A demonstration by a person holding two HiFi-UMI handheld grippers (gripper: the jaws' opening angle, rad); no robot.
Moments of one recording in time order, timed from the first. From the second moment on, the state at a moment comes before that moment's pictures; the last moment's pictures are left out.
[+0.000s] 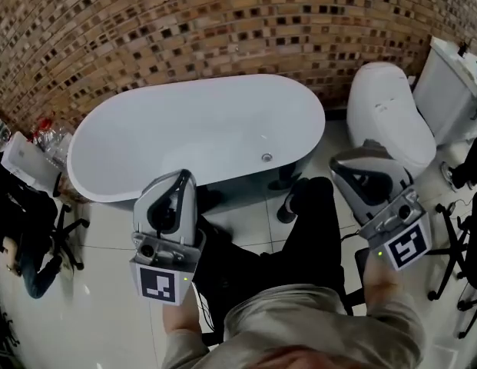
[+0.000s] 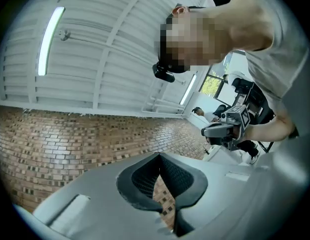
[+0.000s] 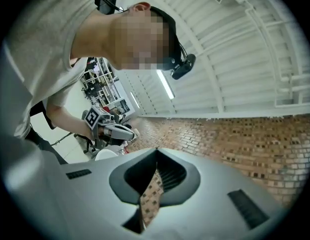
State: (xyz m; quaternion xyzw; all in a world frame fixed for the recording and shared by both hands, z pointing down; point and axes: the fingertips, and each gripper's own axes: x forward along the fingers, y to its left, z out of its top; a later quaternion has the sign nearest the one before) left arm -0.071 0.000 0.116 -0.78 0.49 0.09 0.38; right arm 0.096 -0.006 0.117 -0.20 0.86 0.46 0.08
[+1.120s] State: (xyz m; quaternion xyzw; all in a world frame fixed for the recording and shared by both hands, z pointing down) left arm -0.030 0.088 0.086 -0.80 0.43 0.08 0.41; right arm 0.118 0.093 0.091 -0.20 0.80 0.56 0.12
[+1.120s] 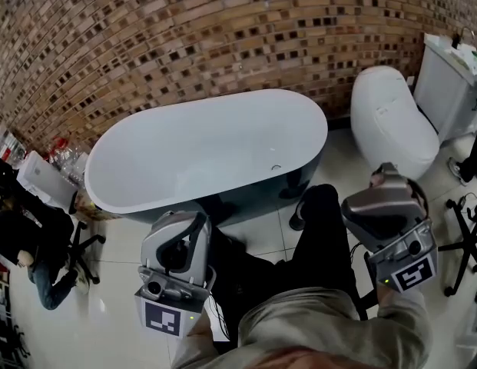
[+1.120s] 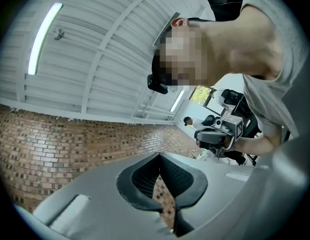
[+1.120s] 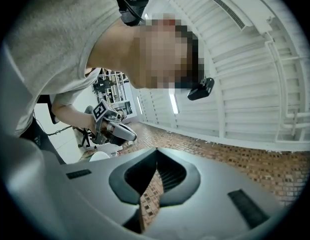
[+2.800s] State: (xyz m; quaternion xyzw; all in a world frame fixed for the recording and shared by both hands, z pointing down) left arm -0.021 0.077 0.107 -0.80 0.43 0.05 0.42; right arm 0.088 0.084 0.118 -0.17 0.80 0.57 0.08
